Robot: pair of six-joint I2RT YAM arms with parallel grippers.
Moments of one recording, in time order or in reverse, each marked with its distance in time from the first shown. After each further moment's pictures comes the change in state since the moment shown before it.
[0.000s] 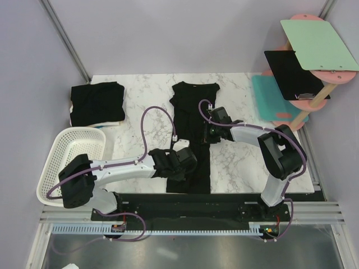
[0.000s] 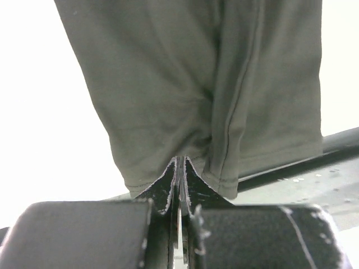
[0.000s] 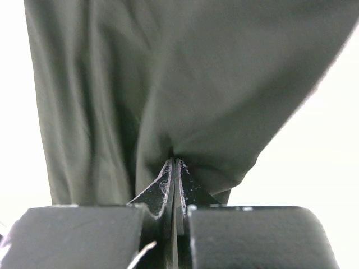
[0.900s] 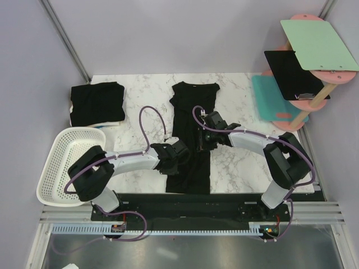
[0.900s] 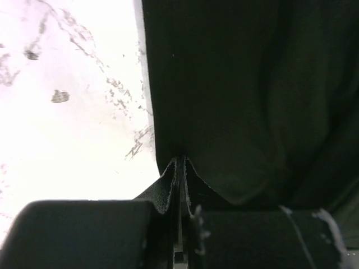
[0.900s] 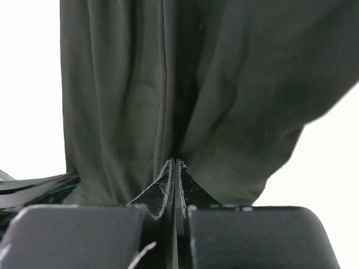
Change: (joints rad) left arm 0.184 0.116 -0.080 0.062 0.005 0.014; right arm 0.110 -0.151 -0.053 -0.159 0.006 -0.001
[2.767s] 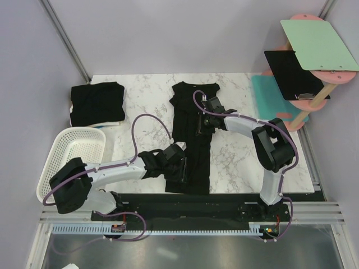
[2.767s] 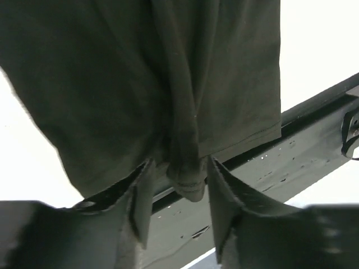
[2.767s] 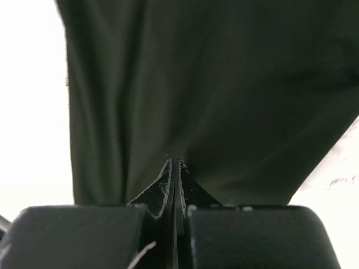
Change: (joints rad) left arm -0.052 -0.214 -0.137 0.215 0.298 0.034; right arm -0.095 0.220 0.261 0.005 0.006 -0.012
